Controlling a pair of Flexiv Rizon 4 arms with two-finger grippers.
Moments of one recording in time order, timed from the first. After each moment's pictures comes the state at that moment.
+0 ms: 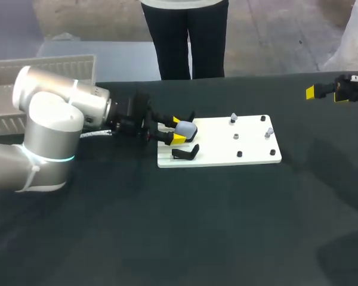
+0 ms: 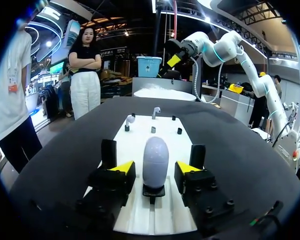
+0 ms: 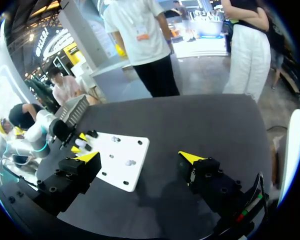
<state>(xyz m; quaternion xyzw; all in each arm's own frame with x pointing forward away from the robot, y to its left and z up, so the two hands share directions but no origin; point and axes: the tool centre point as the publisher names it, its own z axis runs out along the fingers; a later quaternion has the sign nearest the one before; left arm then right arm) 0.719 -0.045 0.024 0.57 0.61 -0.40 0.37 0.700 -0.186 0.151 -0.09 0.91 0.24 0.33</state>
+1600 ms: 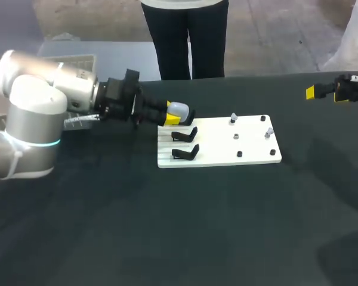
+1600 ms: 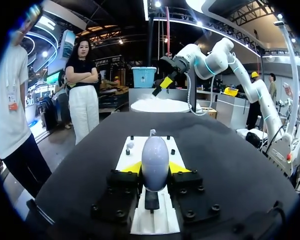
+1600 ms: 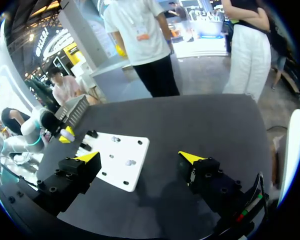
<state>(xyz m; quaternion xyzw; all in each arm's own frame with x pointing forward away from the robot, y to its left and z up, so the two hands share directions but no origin) 0.718 -0.035 0.090 0.58 0.58 -0.41 0.40 0.700 -0.186 0.151 -0.09 0.91 0.24 0.33</state>
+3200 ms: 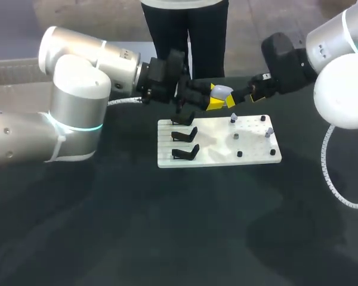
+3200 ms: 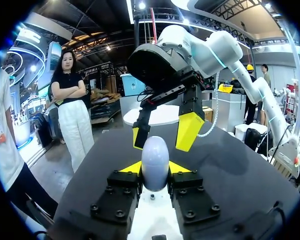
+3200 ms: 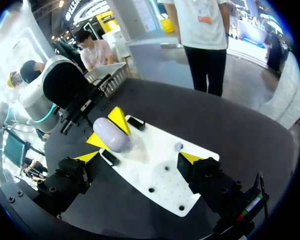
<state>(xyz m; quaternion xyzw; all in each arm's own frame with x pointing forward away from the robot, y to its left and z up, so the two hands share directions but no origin) 0.716 -0.134 0.135 0.62 0.53 -0.41 0.42 0.705 -0.015 0.143 -0.26 0.89 0.27 0.25</state>
